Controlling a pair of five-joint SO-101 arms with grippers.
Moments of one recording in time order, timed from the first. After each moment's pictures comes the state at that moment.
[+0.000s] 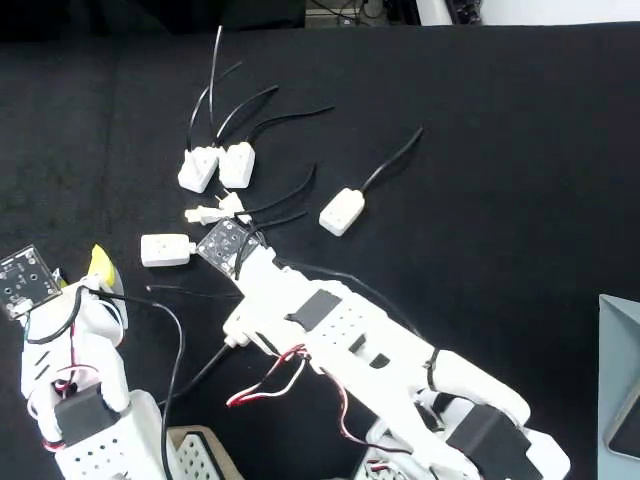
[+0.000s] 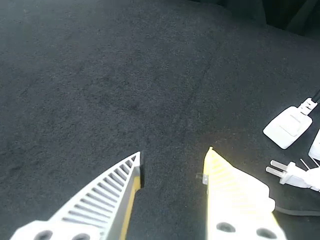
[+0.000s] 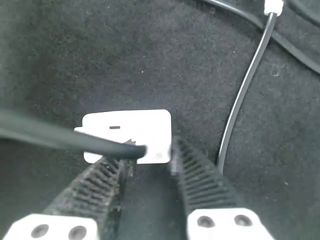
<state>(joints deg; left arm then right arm) -32.1 -104.1 85.4 54.2 4.0 -45.8 -21.5 58.6 36.2 6.2</state>
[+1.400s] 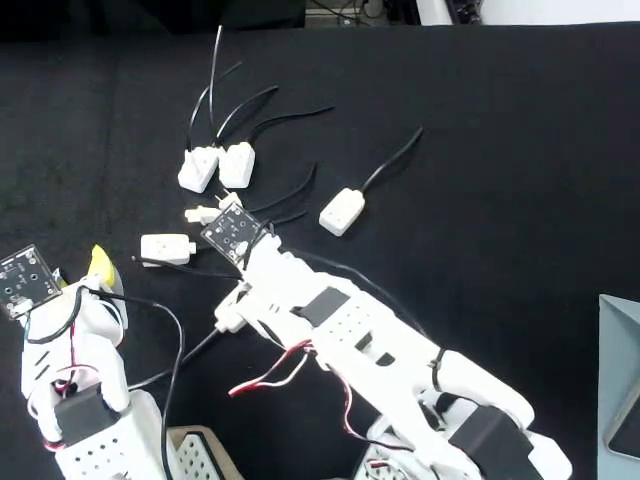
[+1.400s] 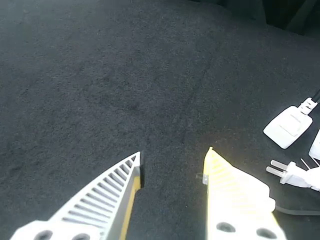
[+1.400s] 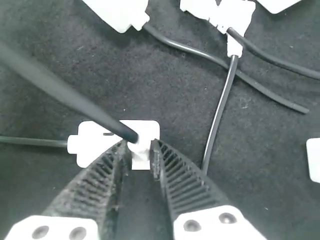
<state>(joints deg) -32.1 -104.1 85.4 54.2 3.8 -43.3 -22.1 60.4 26.9 7.3</state>
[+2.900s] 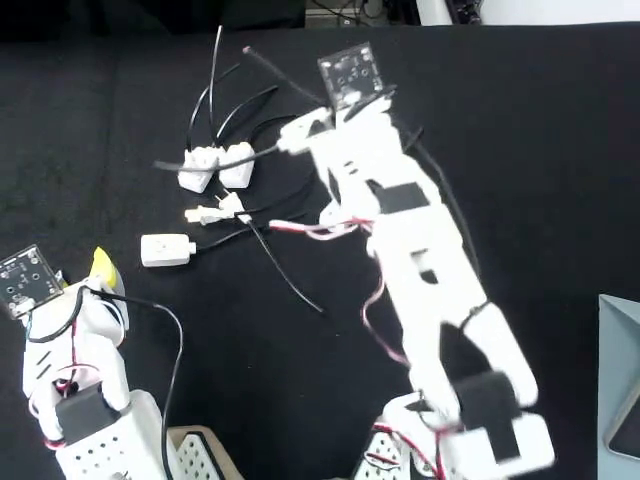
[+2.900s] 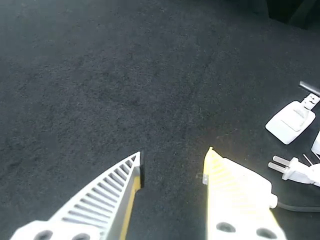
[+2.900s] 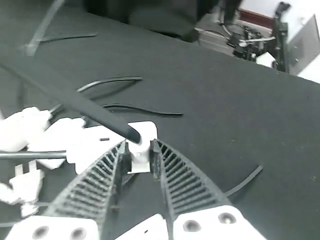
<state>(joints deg) -32.1 -104.1 86.5 54.2 3.7 -13.7 -9.0 28.6 20.3 9.6</state>
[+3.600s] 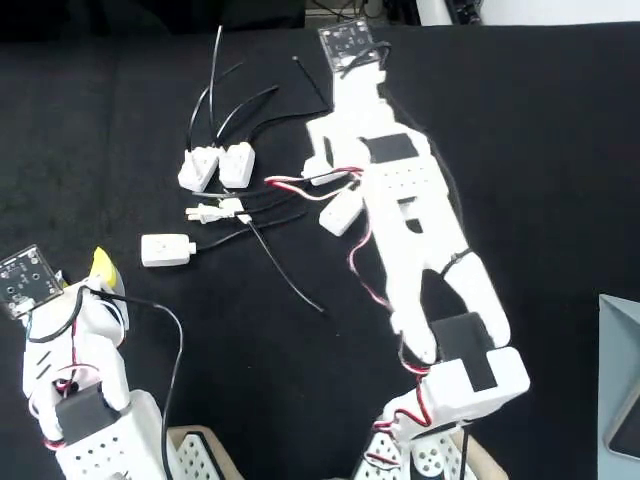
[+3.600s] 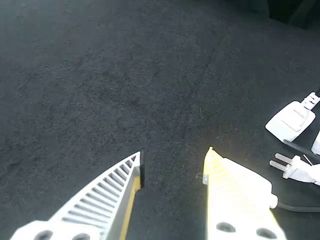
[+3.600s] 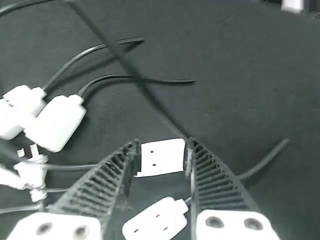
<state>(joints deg) -32.1 -104.1 86.5 54.2 3.7 -15.6 5.6 6.5 43.5 5.9</state>
